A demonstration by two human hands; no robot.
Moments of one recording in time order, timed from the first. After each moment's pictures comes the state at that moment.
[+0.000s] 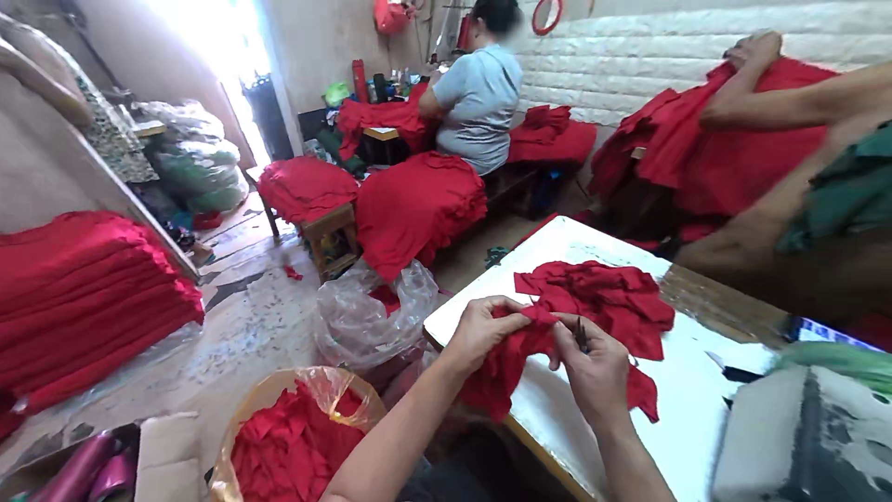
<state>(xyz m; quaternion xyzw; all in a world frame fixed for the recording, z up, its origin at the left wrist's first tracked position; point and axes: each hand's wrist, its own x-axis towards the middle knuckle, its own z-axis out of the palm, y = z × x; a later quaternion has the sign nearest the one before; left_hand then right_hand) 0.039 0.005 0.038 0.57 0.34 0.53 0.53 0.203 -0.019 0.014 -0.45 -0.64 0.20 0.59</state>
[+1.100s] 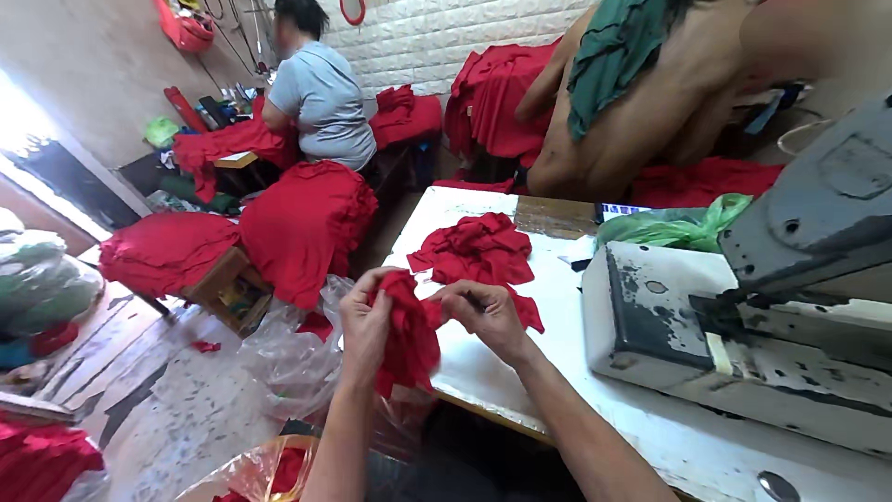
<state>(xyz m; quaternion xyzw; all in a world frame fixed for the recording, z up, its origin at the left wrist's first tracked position) 0.031 0.010 0.044 0.65 0.30 0.60 0.37 0.223 -0.021 0.021 -0.27 -0.67 0.29 0.63</state>
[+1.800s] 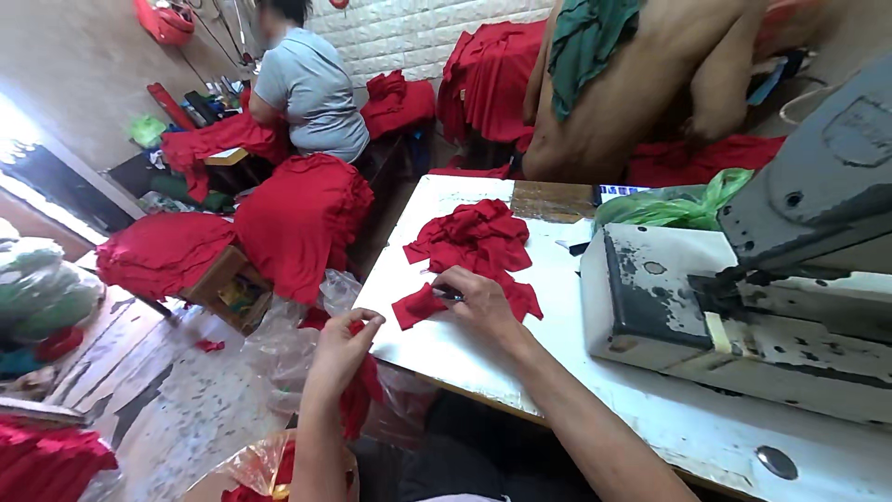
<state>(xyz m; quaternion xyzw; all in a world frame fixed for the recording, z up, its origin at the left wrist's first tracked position) -0.022 -0.002 0.041 0.74 0.50 0.32 0.32 0.228 0.001 -0.010 -0.51 -0.73 0.05 0.45</state>
